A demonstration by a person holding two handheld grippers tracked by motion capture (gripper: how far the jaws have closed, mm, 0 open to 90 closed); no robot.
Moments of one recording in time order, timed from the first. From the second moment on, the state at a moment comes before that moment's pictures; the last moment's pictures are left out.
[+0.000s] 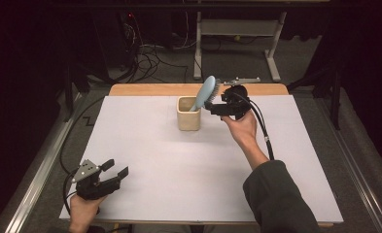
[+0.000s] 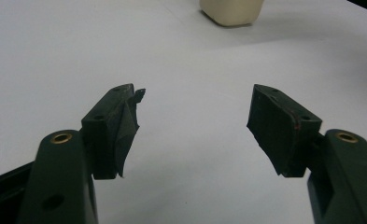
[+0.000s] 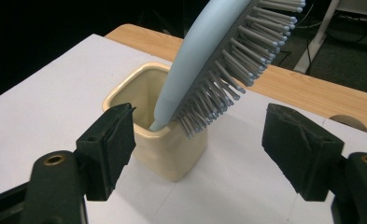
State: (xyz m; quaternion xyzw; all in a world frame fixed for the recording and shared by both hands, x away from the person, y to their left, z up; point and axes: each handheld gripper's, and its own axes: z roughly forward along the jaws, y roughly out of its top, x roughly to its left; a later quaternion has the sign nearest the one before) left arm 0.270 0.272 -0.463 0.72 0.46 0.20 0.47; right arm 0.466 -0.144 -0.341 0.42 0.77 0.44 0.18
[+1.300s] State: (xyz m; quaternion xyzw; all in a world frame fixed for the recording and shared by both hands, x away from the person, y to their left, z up) left arm 0.271 0.271 -0.464 0.72 0.46 0.20 0.47; right arm 0.439 -0.179 -0.338 0.42 0.77 0.45 0.19
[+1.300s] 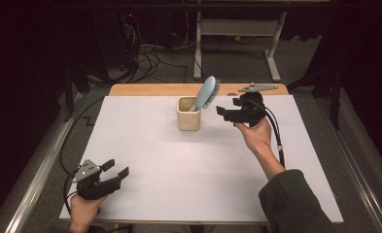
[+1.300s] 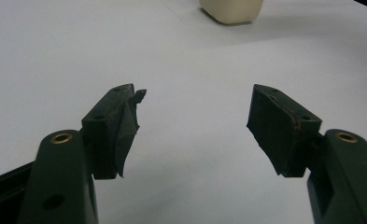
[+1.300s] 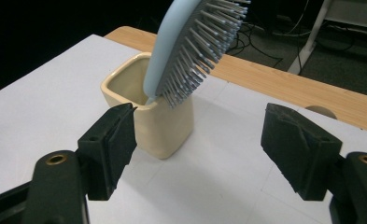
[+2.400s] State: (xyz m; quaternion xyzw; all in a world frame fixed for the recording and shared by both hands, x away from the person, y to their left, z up) left arm 0.270 0.270 -0.464 0.72 0.46 0.20 0.47; right arm 0.420 -0.210 -0.337 0.43 0.75 0.46 0.20
